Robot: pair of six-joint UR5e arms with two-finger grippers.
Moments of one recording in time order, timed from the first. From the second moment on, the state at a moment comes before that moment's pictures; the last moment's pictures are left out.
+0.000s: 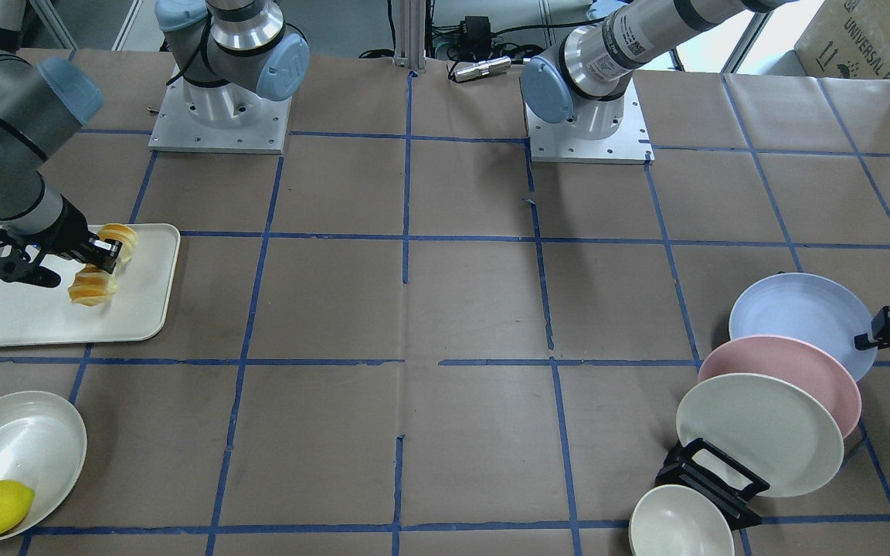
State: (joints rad) left arm -0.82 -2.14 -1.35 -1.49 1.50 1.00; right arm 1.05 -1.48 2.17 -2.15 -1.64 -0.35
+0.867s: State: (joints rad) left arm -0.91 -1.86 -1.47 -1.65 1.50 0.82; right arm 1.26 -1.69 1.72 -1.57 -1.62 -0.27
